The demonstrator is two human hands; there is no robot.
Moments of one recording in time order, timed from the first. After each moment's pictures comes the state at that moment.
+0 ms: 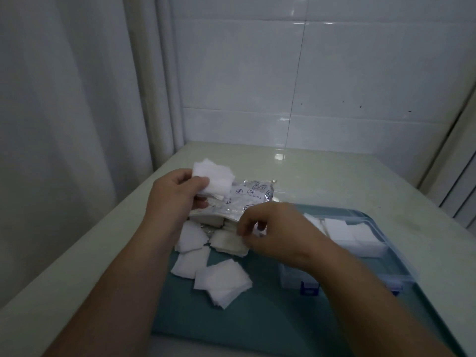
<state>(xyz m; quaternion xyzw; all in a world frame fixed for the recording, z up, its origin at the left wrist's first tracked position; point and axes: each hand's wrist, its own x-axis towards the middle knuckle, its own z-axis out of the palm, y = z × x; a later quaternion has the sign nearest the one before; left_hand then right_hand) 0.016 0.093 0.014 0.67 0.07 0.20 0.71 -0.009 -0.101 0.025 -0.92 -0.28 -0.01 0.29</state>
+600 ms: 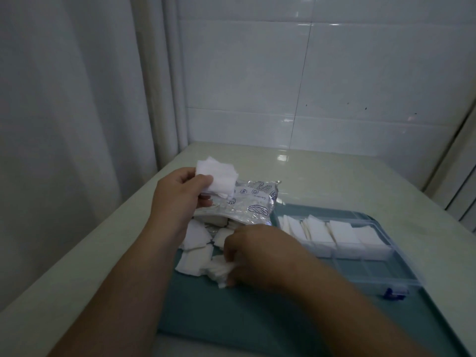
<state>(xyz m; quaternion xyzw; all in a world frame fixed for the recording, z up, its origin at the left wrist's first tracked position) 0.019 0.094 0.013 0.65 0.07 0.22 0.72 -0.021 -0.070 0.009 -0.94 -0.34 0.01 0.06</state>
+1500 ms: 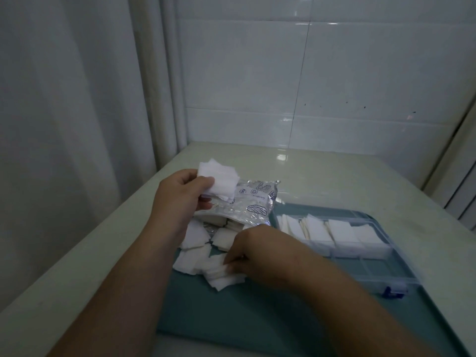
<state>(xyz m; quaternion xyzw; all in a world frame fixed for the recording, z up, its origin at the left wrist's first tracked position) 0.018 0.092 0.012 0.67 0.07 0.20 0.72 -0.016 -0.075 0.009 -0.92 -0.36 0.06 0.10</state>
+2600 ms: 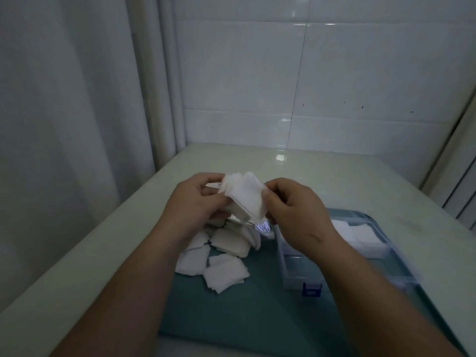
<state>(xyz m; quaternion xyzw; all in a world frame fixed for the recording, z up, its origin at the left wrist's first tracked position) 0.009 0.079 0.010 0.71 -0.02 0.12 0.69 0.000 -0.105 0.028 -0.87 -0.17 -0.14 0.44</state>
